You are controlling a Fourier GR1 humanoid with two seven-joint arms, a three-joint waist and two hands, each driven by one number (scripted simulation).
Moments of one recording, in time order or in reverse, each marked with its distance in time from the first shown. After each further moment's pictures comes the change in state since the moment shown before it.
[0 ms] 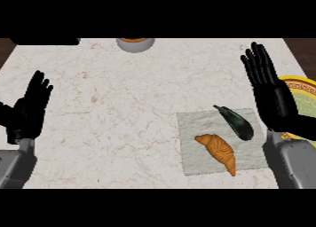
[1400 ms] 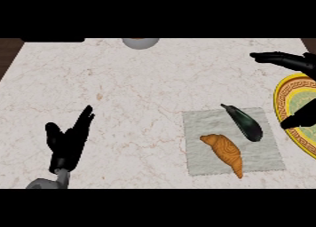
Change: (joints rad) left arm 0.182 -0.152 -0.196 -0.083 -0.075 -0.051 0.135; right arm -0.229 -0.514 0.085 0.235 0.375 0.508 -0.347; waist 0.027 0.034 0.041
